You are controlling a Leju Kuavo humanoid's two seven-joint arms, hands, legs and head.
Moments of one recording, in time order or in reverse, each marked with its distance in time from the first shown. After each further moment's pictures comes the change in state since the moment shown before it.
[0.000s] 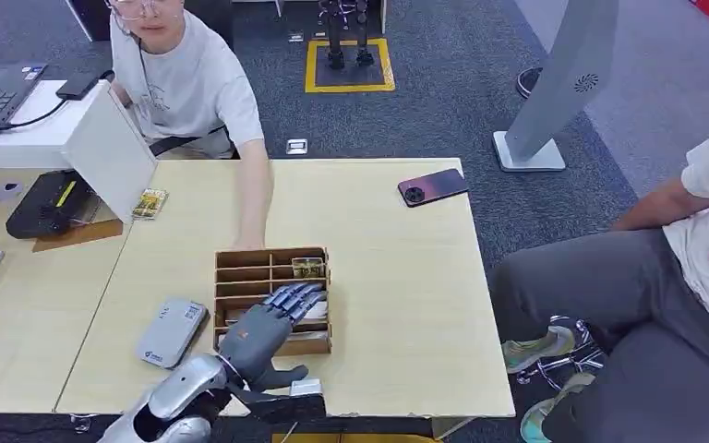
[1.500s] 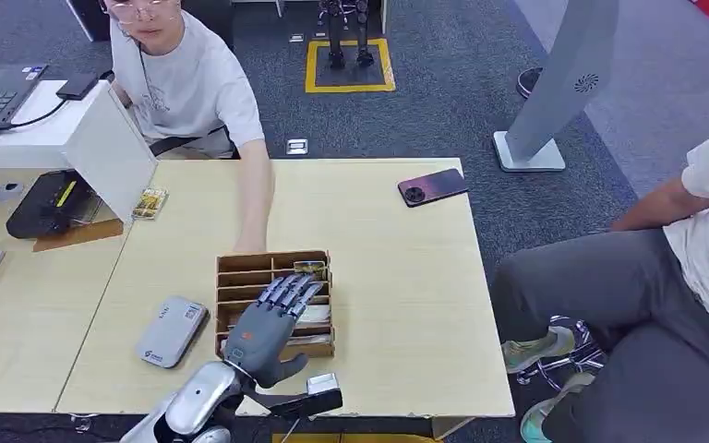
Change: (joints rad) left arm 0.035 -0.082 0.027 0.075 -0.259 0.132 0.094; right arm 0.000 0.000 0.000 0.000 0.008 -0.002 0.000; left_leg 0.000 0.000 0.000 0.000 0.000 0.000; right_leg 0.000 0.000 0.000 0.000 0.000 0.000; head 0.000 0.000
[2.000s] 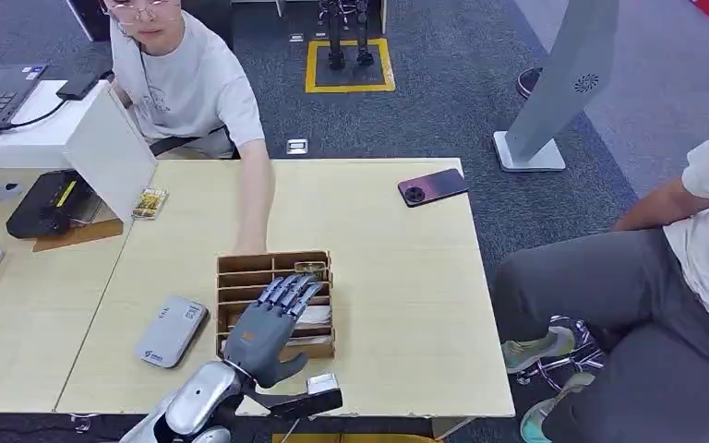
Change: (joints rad) left arm 0.000 0.000 0.001 0.001 0.000 0.000 0.000; right arm 0.000 0.000 0.000 0.000 0.000 0.000 0.000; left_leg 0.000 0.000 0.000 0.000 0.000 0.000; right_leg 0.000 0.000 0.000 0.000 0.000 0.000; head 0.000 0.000
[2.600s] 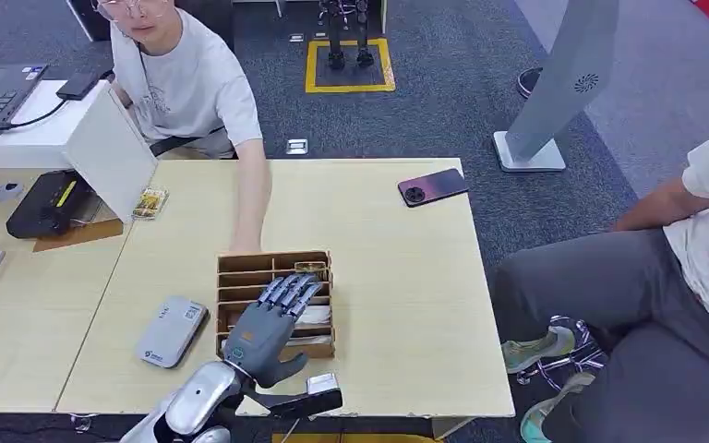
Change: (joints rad) left arm 0.000 0.000 0.000 0.000 0.000 0.000 0.000; right arm 0.000 0.000 0.000 0.000 0.000 0.000 0.000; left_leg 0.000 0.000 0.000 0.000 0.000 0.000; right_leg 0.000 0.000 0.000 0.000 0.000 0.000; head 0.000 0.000
